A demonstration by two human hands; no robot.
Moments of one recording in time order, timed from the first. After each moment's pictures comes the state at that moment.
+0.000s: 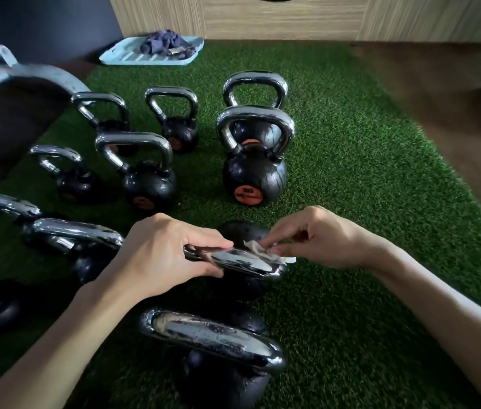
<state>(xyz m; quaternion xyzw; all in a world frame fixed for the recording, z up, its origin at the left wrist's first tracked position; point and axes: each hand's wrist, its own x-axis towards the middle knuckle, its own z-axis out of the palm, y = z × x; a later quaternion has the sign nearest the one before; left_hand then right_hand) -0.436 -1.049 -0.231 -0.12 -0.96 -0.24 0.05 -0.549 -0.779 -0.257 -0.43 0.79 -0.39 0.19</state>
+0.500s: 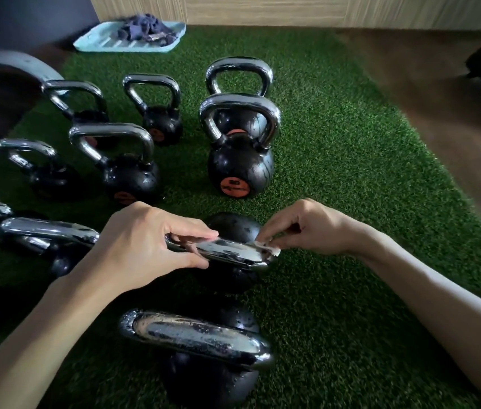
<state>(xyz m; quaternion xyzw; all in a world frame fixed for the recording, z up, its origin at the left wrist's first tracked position) -0.444 -1.046 -0.226 -0.11 -0.96 -0.27 0.03 -0.568 -0.767 -0.283 -0.41 0.81 -0.36 0.20</state>
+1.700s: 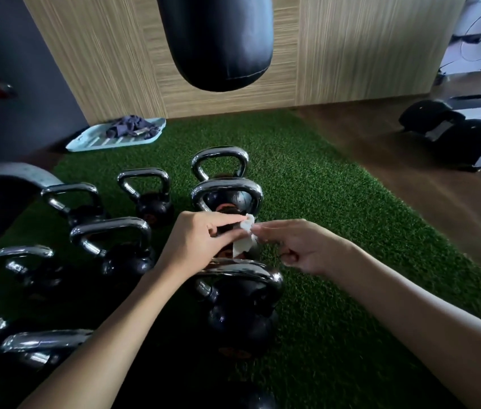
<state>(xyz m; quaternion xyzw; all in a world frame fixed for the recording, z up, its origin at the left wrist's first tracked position) -0.574 -1.024 -0.214 -0.24 -0.89 -0.32 0.24 -0.589 -0.809 -0.216 0.07 0.68 -0.68 0.26</state>
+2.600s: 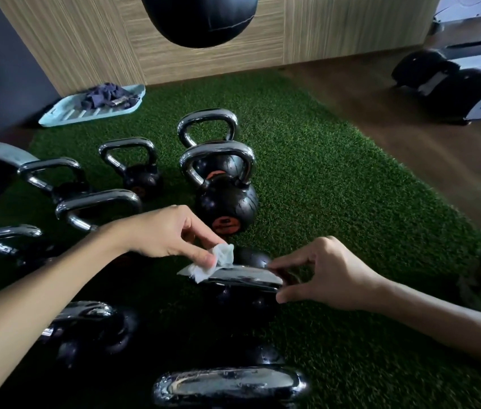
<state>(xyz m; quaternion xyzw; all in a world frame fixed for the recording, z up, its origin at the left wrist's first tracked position) -0.558 -1.060 -0.180 -0.25 -0.89 -0.24 -0.29 -0.491 -0.767 -0.252 -0.21 0.90 -0.38 0.09</state>
